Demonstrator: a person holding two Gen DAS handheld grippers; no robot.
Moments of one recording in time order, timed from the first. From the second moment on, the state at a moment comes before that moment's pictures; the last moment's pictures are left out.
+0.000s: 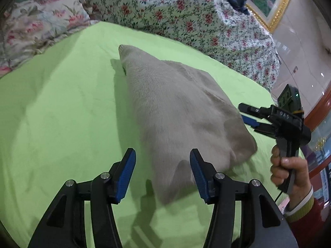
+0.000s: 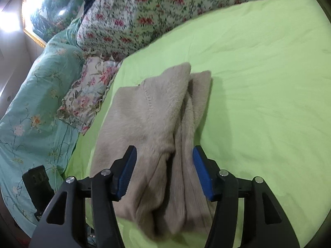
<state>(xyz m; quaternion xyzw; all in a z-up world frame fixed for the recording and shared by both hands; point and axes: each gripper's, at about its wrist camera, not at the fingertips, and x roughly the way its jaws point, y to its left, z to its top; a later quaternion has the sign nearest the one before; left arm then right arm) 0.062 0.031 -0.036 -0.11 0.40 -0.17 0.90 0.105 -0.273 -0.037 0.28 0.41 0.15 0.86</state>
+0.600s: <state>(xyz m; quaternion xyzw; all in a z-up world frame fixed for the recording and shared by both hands) 0.040 0.008 -0.069 -0.07 0.41 -0.14 0.90 0.048 -0.249 -0.042 0.27 0.40 0.18 0.86</state>
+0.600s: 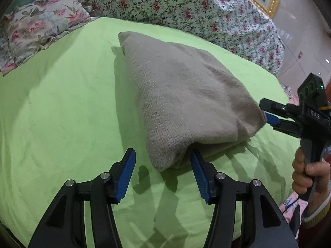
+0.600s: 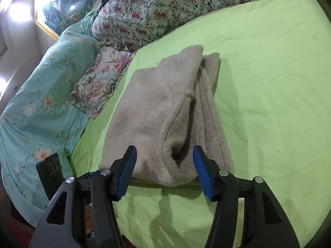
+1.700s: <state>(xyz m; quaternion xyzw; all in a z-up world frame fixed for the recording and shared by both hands) 0.065 0.008 -0.083 -0.04 0.44 -0.07 0.90 0.092 -0.253 -0.063 0.27 0.45 0.15 0.84</state>
